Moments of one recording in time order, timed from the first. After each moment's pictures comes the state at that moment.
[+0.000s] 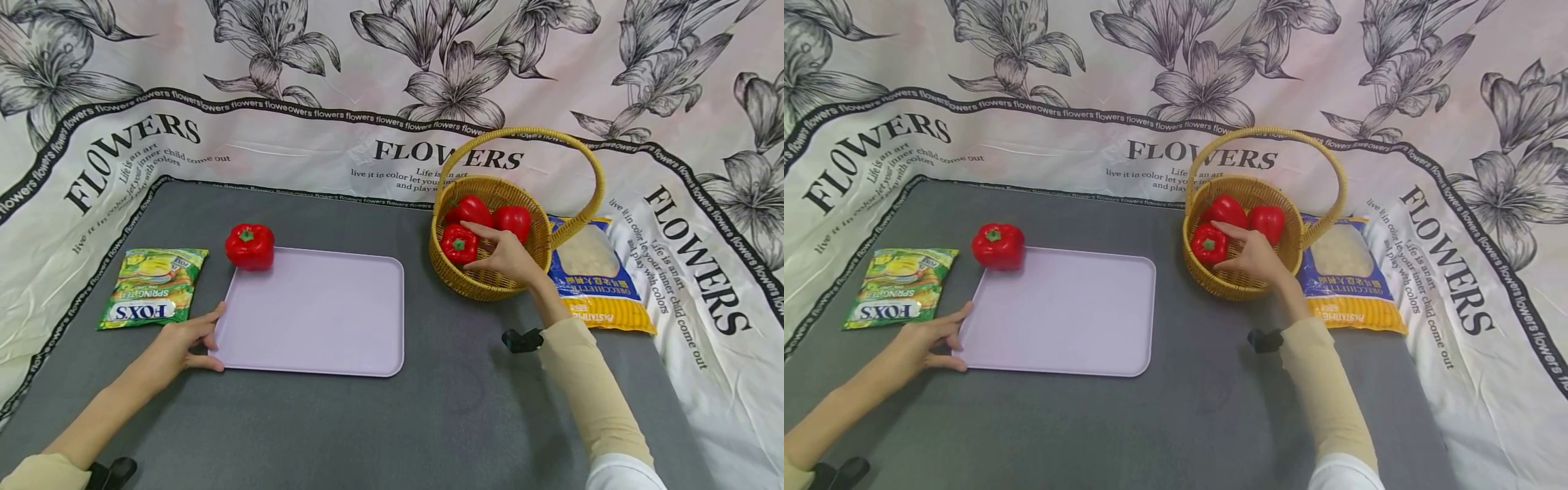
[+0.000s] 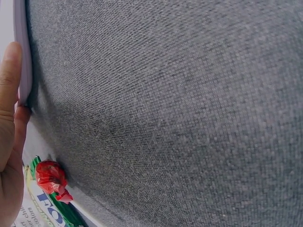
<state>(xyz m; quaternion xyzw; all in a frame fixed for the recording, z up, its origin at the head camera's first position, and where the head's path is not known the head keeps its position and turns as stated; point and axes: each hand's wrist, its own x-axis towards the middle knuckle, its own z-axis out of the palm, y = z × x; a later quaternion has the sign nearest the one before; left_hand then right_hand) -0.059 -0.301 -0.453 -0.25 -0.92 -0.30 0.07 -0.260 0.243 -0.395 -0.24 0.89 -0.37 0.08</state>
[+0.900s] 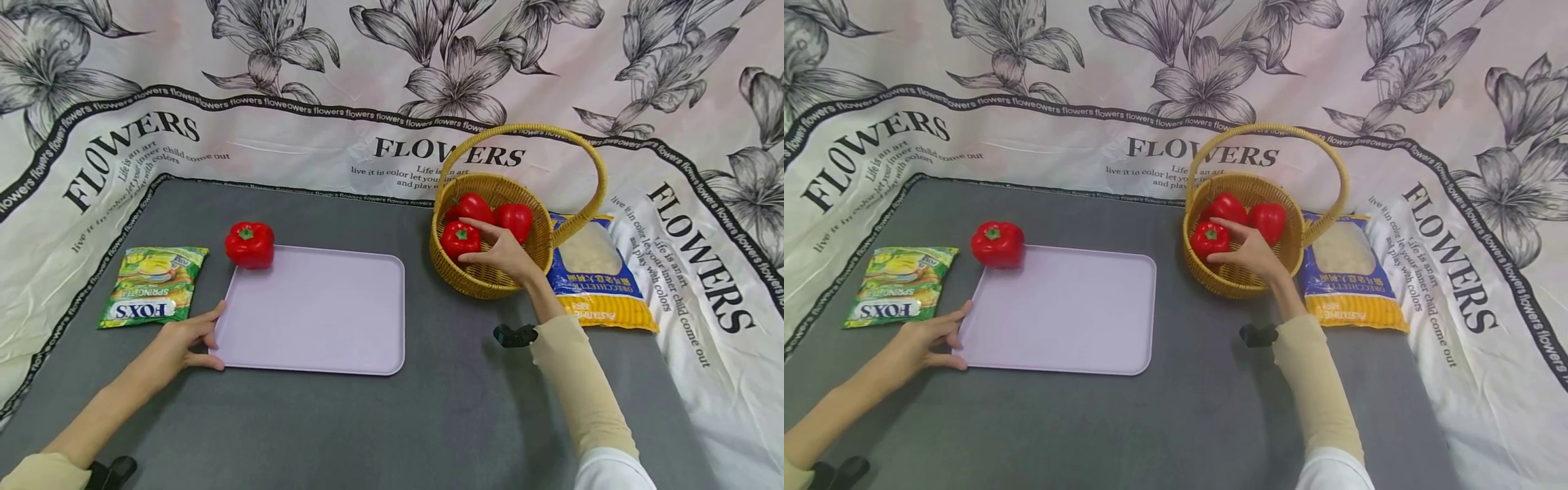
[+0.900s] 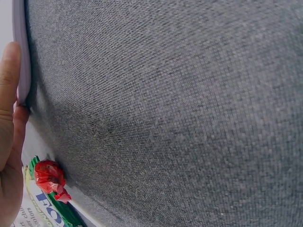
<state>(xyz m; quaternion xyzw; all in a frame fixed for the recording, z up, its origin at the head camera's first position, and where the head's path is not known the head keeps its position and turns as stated) -0.060 -0.302 -0.454 -0.25 -0.92 -0.30 0.08 -0.253 0.231 -0.386 -0.14 0.83 -0.52 0.18</state>
